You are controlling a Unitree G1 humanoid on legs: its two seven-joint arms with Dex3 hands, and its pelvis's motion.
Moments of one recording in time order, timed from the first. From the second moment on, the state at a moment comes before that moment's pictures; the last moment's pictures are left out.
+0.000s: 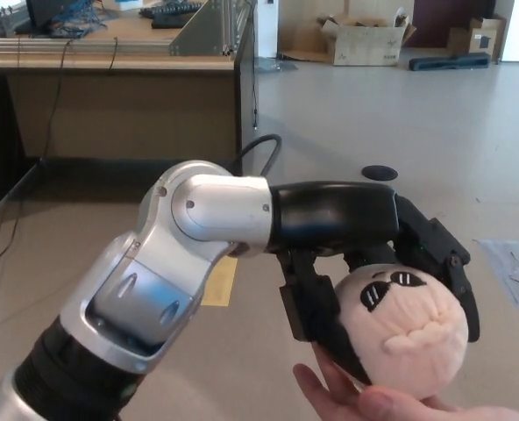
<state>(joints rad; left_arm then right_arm) -1.09 0.33 -0.37 -0.11 0.05 0.39 -0.99 -0.52 -0.32 0.13 1.07 -0.29 -0.45 -0.11</state>
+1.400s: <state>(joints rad) -0.84 0.52 0.71 -0.05 -0.45 0.78 -0.78 -0.51 -0.32 0.13 1.05 -0.31 -0.44 -0.14</state>
